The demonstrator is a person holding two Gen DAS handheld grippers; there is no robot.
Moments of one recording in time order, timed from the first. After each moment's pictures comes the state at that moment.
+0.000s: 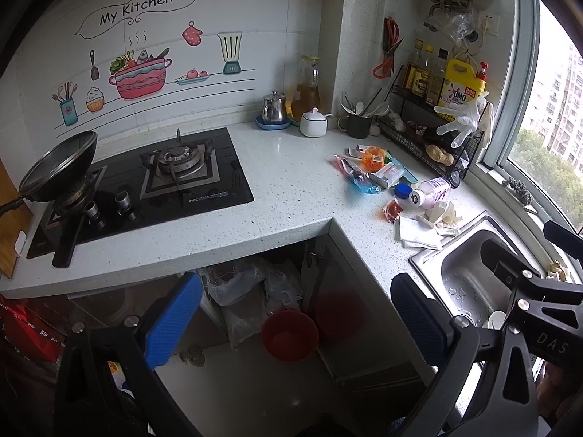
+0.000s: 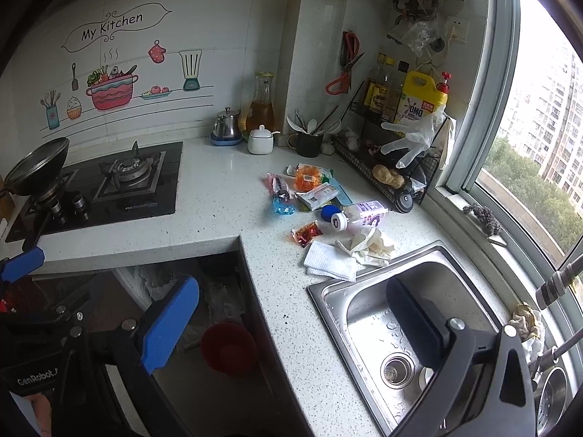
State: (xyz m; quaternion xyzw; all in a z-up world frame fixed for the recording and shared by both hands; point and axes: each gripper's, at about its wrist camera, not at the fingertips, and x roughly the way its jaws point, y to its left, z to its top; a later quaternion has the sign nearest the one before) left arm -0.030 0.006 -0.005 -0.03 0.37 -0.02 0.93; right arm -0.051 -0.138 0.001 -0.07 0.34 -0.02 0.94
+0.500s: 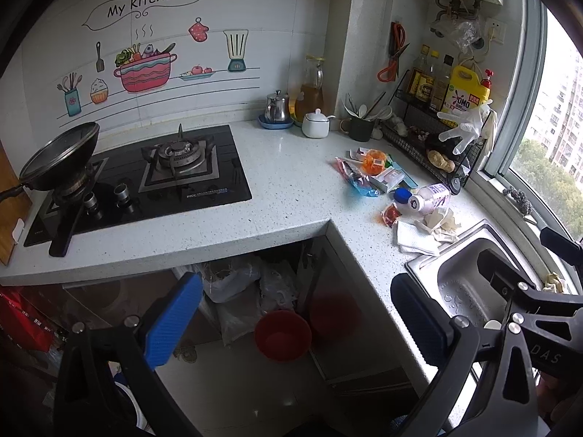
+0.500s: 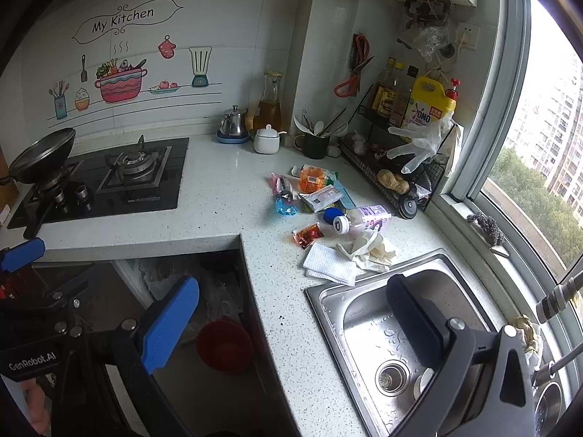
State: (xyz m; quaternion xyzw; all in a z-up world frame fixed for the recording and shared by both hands) left arm -0.030 0.003 -0.010 -0.05 0.37 -0.02 0.93; right arm -0.049 -0.141 -0.005 -0.09 0.33 0.00 0.94
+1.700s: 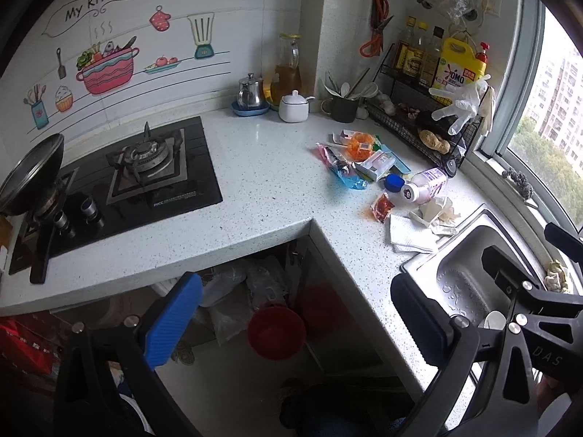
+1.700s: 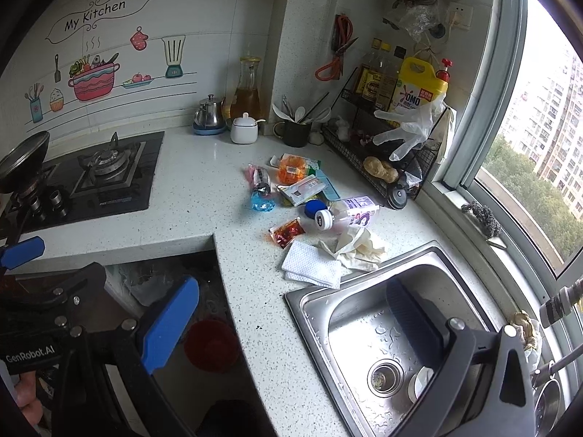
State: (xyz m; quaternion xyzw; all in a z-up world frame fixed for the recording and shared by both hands) left arm 0.041 -0.027 -0.021 -0.01 0.40 -0.06 0.91; right arm -0.005 -0.167 -0.015 -0.07 0.36 -0.05 0.93
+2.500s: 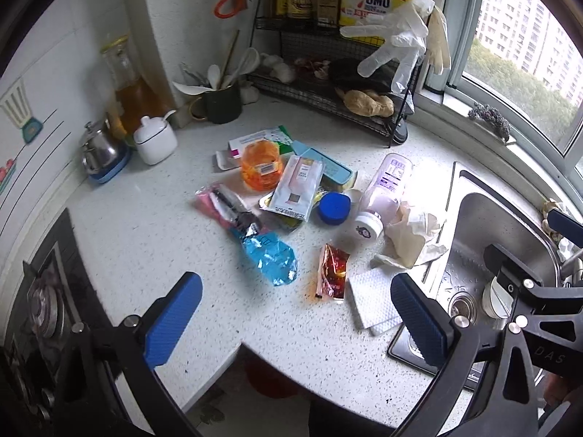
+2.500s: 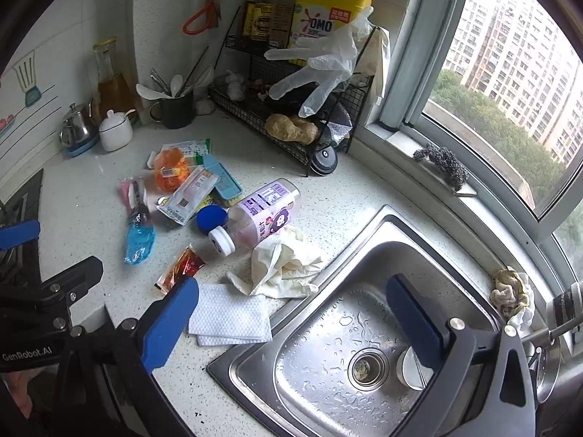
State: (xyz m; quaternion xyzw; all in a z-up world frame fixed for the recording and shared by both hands) left arm 0.274 -0.168 -0.046 0.15 0.46 -0.26 0.84; right arm 0.124 -0.265 -0.041 0.04 0.45 -0.24 0.86
